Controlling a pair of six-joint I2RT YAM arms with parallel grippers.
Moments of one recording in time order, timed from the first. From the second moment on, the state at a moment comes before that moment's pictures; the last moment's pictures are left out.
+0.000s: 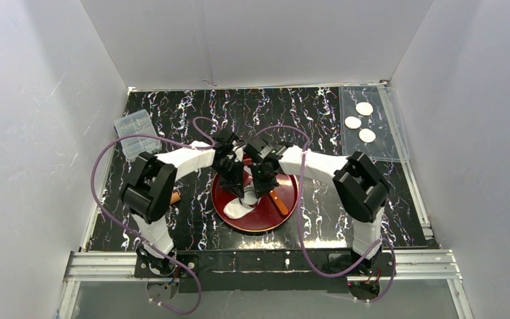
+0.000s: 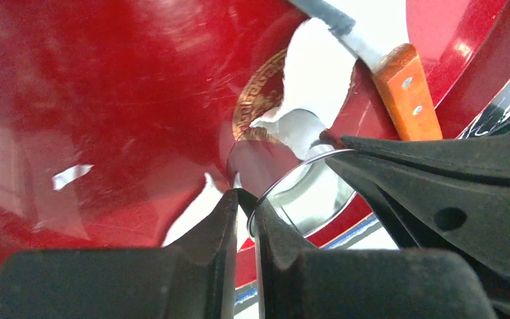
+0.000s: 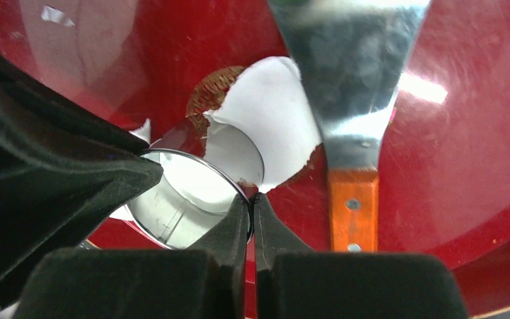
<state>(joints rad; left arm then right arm) -0.52 1.78 1.09 -0.69 0.40 -0.40 0.90 1.93 1.39 -0.72 -0.10 0.58</state>
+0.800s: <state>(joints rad) -0.54 1.78 1.10 -0.72 0.35 -0.36 0.88 1.89 1.30 -0.62 -0.16 0.62</state>
